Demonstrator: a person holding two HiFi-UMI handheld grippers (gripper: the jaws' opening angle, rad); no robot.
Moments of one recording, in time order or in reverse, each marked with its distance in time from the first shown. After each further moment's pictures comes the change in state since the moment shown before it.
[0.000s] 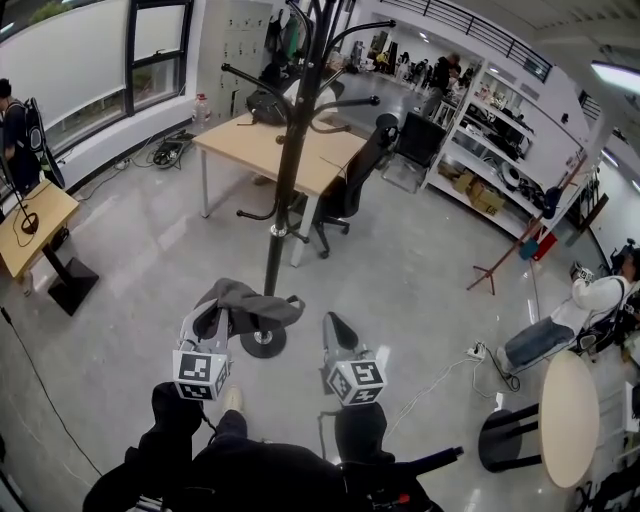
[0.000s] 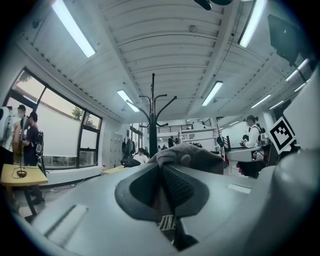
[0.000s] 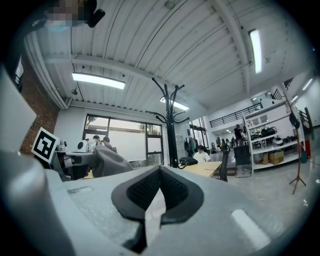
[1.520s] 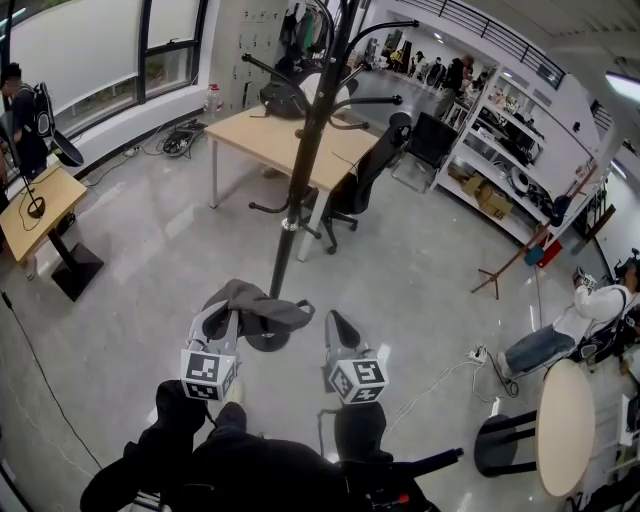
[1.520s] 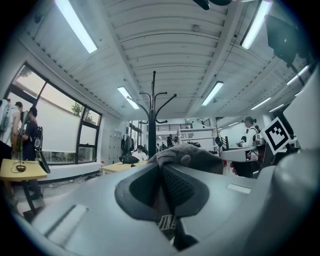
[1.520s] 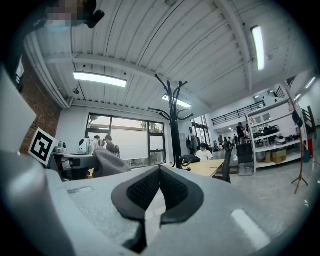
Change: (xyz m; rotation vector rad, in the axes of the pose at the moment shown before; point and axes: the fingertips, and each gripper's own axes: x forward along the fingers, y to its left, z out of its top) left arm -0.012 -0.010 -0.018 -0.029 0.023 -0.017; right arm 0.002 0.012 -0.010 -0.001 0.021 0.026
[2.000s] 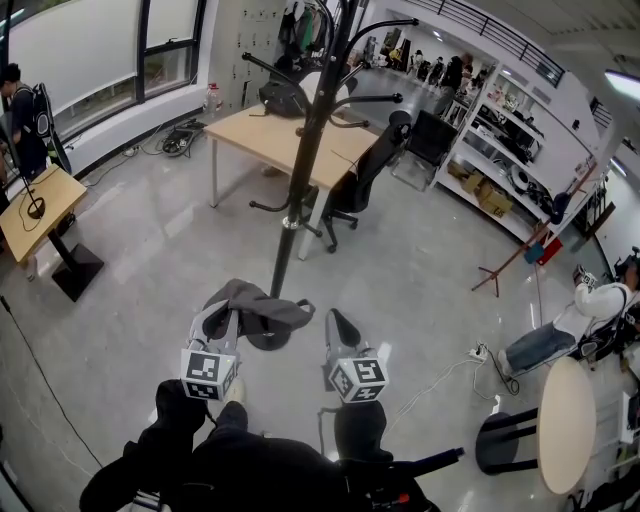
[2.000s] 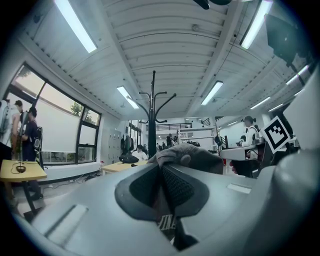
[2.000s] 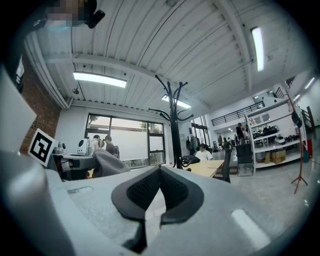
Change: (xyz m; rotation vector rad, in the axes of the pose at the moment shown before) left arm -0.006 0.003 -0.002 0.000 0.011 -0.005; right arm -0.001 0.007 0.000 0.001 0.000 -0.007
